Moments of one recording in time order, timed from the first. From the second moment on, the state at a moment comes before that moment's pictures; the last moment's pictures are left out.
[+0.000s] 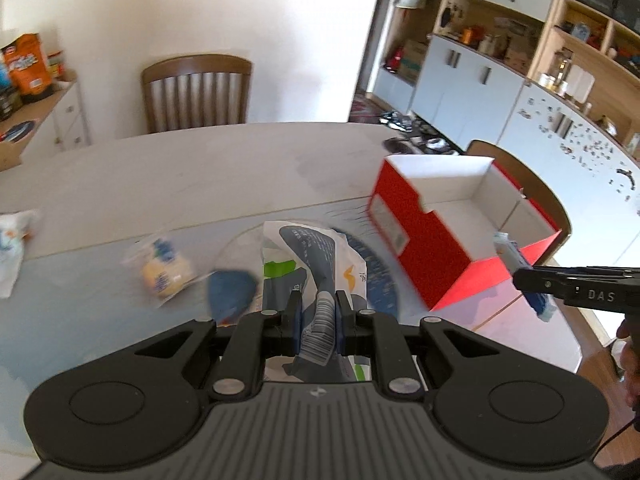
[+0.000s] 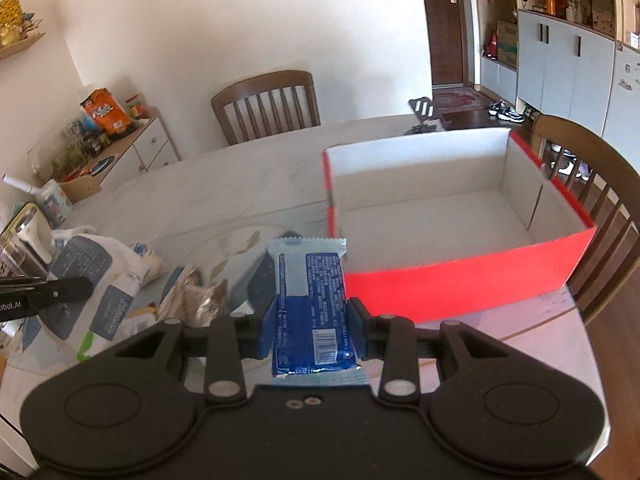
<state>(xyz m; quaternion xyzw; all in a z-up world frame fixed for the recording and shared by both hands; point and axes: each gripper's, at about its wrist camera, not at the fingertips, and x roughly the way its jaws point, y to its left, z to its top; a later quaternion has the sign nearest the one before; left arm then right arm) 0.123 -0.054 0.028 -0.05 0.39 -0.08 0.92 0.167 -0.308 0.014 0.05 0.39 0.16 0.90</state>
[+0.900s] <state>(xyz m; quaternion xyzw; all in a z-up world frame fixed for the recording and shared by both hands) 0.235 -0.218 0.042 0.00 0.38 -0.17 0.91 0.259 -0.418 0.019 0.06 0.38 0.12 0.91</state>
